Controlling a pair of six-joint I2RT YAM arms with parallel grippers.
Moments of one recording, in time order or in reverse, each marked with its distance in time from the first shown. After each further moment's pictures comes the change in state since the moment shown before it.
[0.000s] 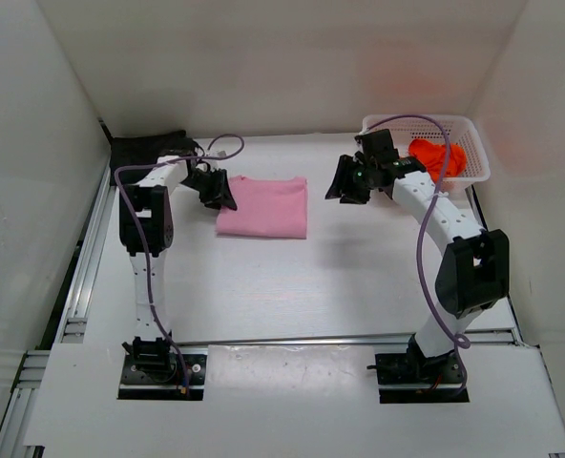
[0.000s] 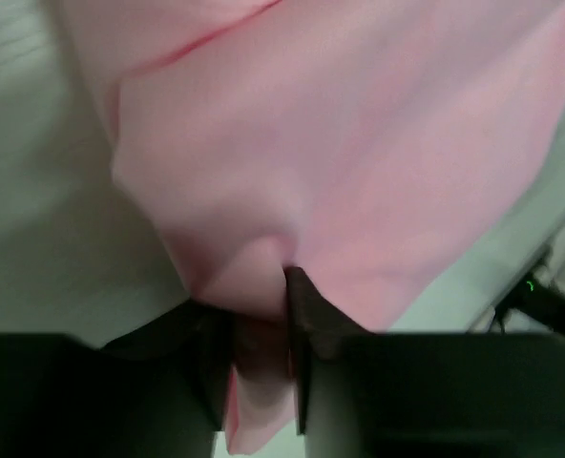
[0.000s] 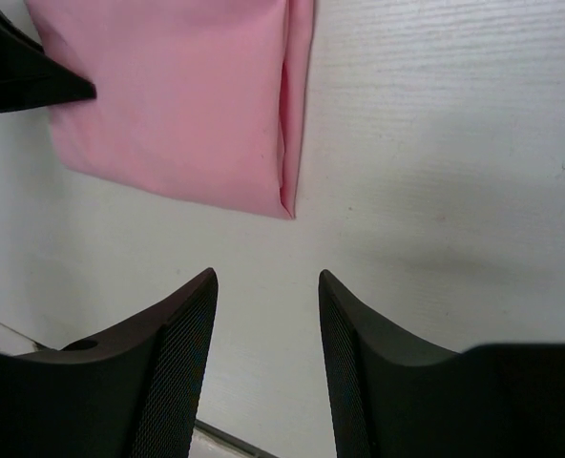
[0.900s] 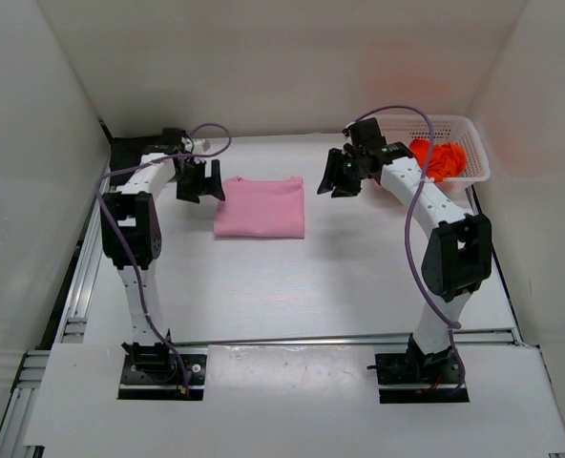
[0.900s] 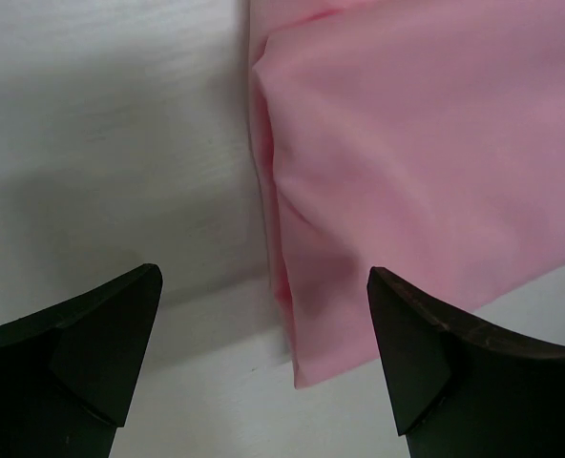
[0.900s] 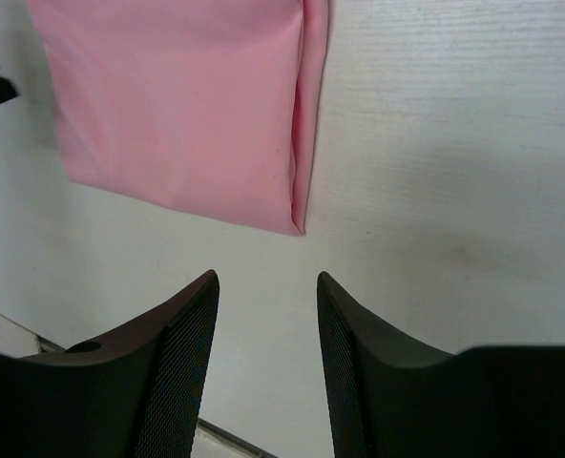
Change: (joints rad) left arm 0.035 -0.263 -0.140 0.080 -0.290 0.016; right arm 0.025 0.148 0.201 -0.089 -0.018 -0.024
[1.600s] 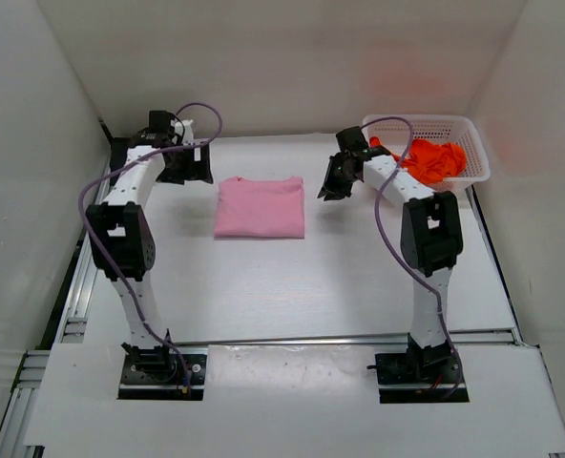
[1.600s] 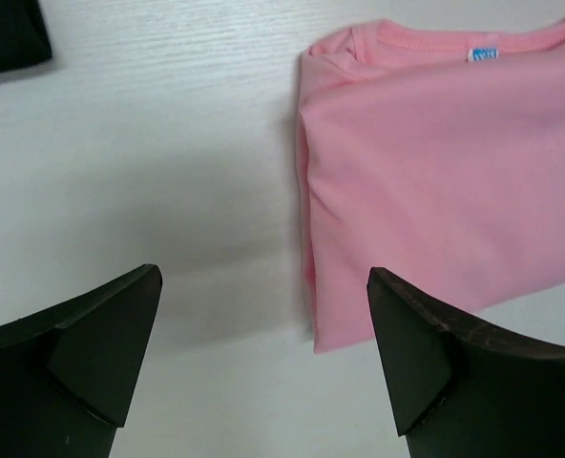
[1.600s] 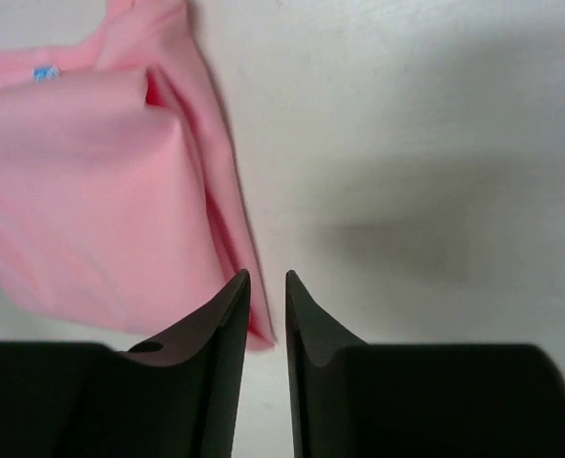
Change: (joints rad) left arm 0.021 -0.038 0.086 -0.034 -0.110 0.000; right arm -0.016 0.317 0.127 0.071 0.088 0.187
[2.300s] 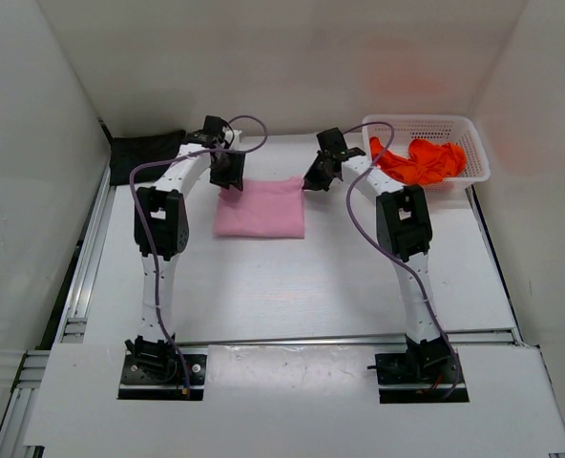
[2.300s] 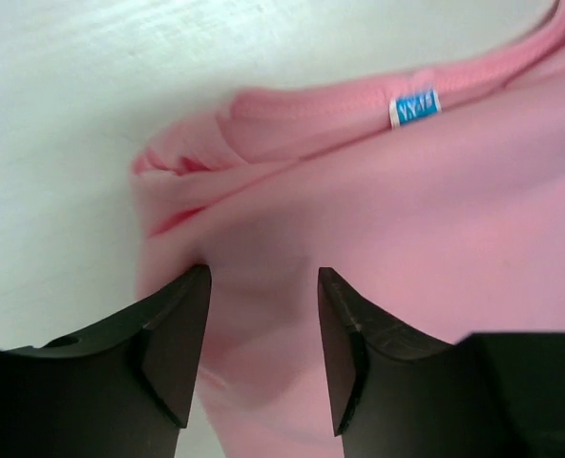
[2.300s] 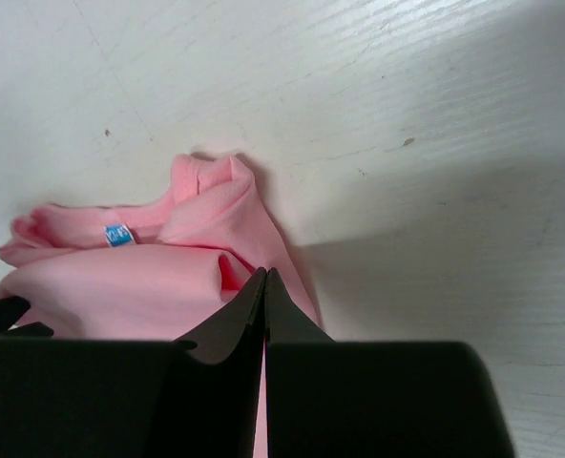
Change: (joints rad) left arm -0.206 0.301 0.260 -0.050 -0.077 -0.003; right arm 0.049 0.242 0.229 0.114 0.066 0.219
